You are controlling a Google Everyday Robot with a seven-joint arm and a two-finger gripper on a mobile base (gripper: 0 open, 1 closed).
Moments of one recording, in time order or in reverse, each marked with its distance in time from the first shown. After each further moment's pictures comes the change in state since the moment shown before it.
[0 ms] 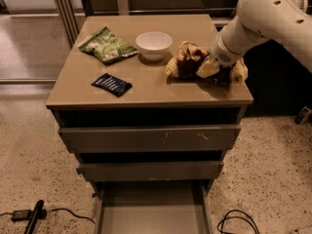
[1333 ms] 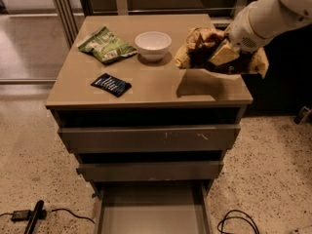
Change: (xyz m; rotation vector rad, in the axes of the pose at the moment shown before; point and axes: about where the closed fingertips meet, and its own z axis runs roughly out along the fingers) arm -0.016 -0.002 -0.089 0.104 -0.097 -0.030
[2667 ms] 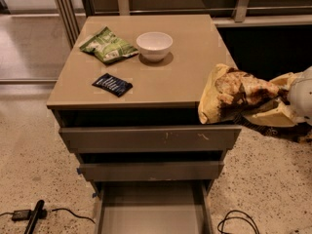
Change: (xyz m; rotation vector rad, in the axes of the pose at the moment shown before) arm 0.058 0.150 -0.137 0.047 -0.110 0.067
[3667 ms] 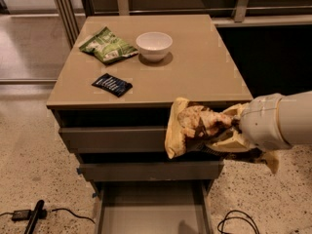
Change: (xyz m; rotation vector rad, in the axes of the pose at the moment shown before) arm -0.010 0.072 0.070 -0.195 -0.078 -0.063
